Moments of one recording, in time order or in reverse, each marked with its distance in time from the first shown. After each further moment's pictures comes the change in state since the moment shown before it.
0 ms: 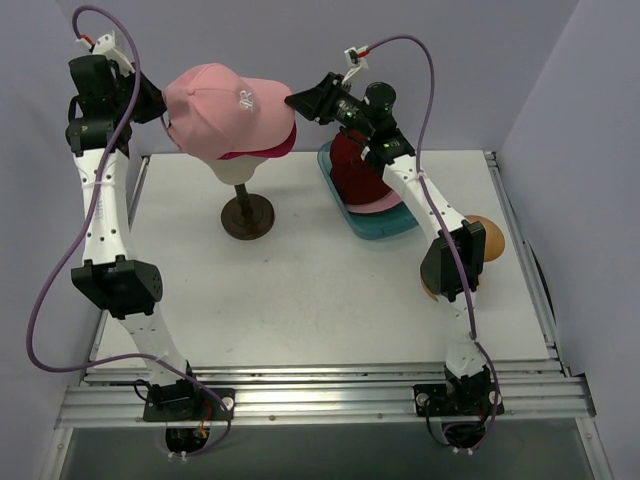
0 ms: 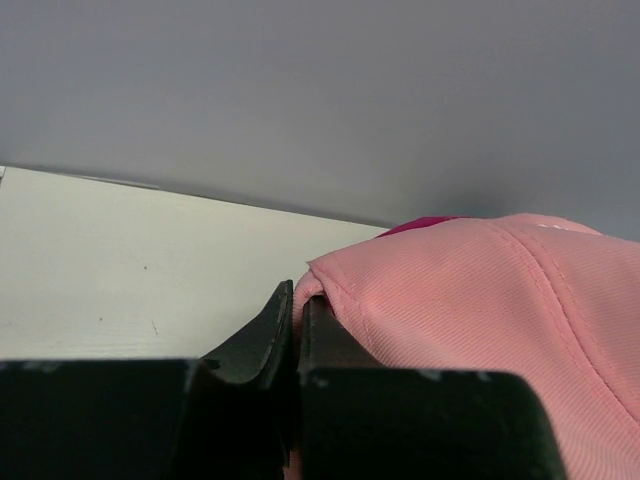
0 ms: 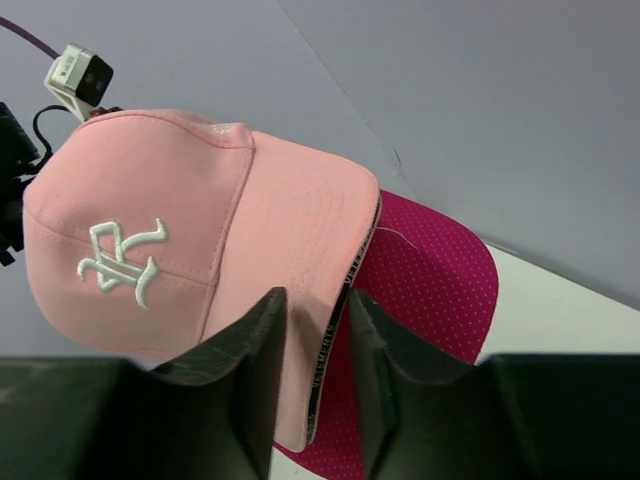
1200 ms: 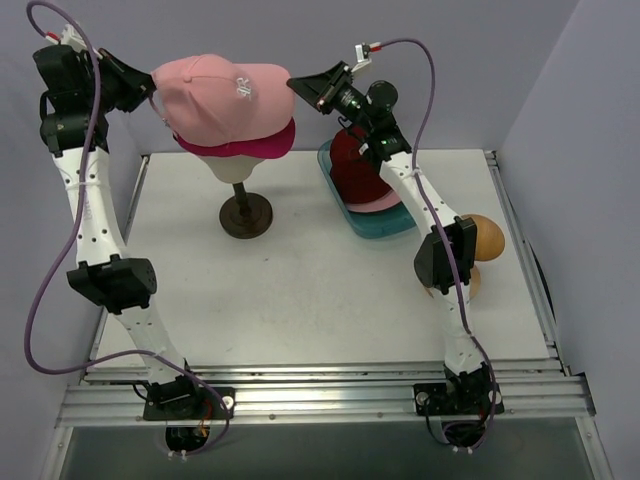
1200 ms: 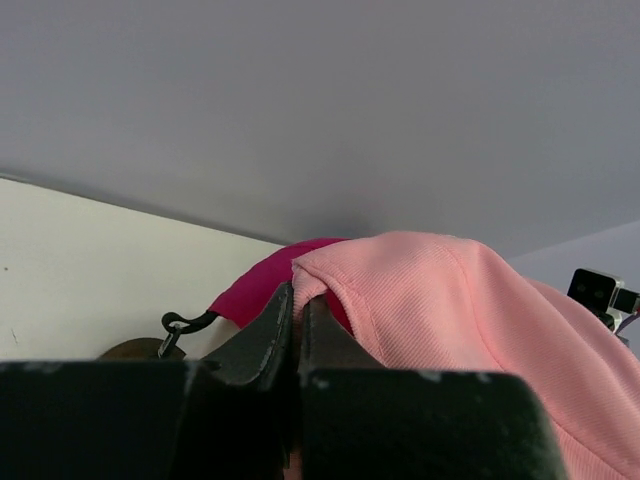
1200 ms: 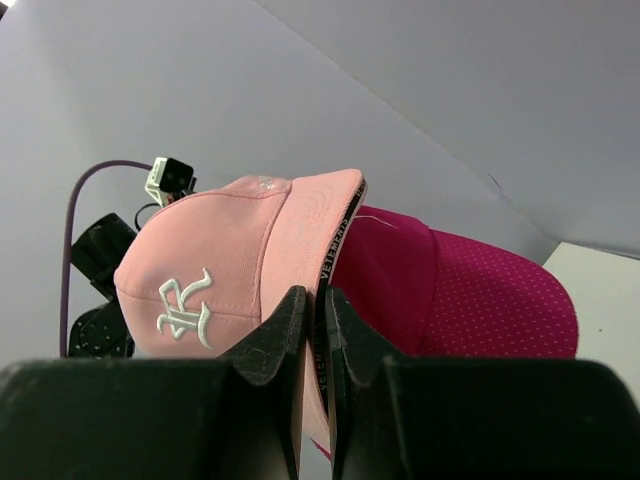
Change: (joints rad) left arm 0.093 0.045 0.171 0.002 0.207 -0.321; right arm -0.019 0.106 0.139 0.121 0.023 0.411
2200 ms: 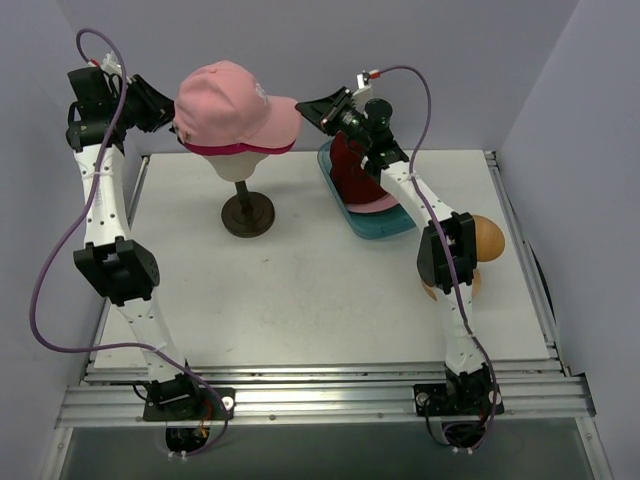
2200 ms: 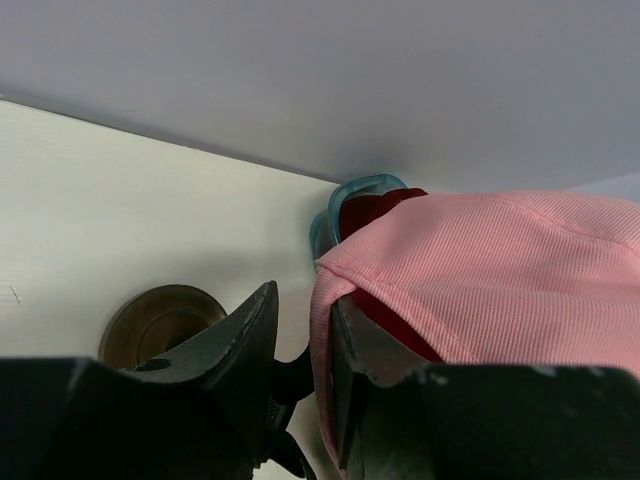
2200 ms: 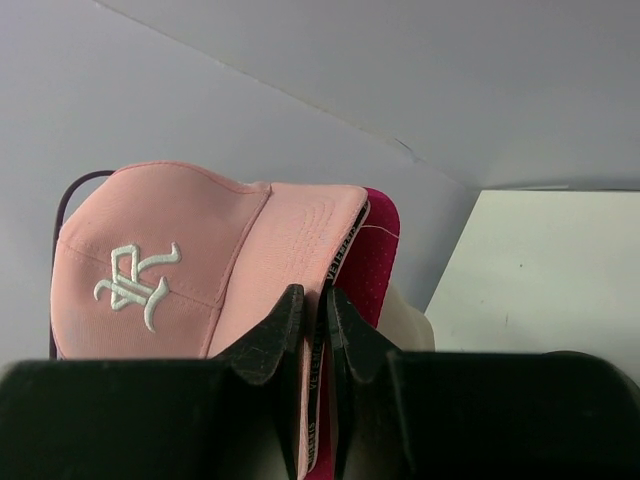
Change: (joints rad) left arm -0.013 0.119 -0.116 0.011 0.114 0.079; right arm -0.035 -0.005 -0.222 0.018 0.056 0.026
